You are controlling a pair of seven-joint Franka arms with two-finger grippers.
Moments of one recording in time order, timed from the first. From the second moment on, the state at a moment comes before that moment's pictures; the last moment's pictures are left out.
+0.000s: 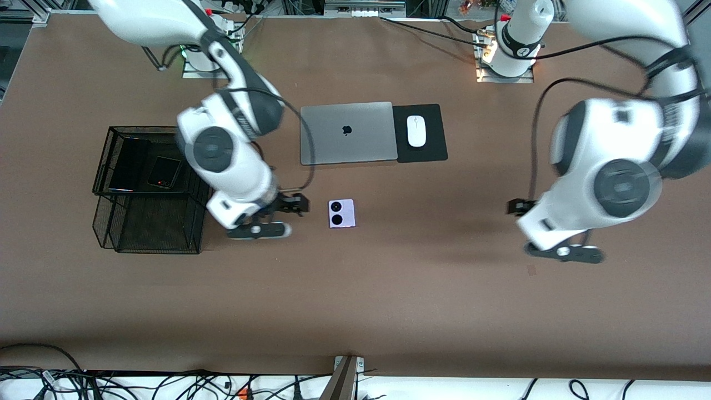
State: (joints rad) left arm -0.40 0.60 0.32 -1.05 -0.03 1.41 0.02; right arm 0.26 0.65 0.36 -1.37 -0.20 2.04 0.61
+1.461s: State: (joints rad) left arm -0.20 0.14 0.21 -1.32 0.01 1.29 0.30; right arm 0.44 0.93 0.37 -1.37 -0.46 2.30 0.86
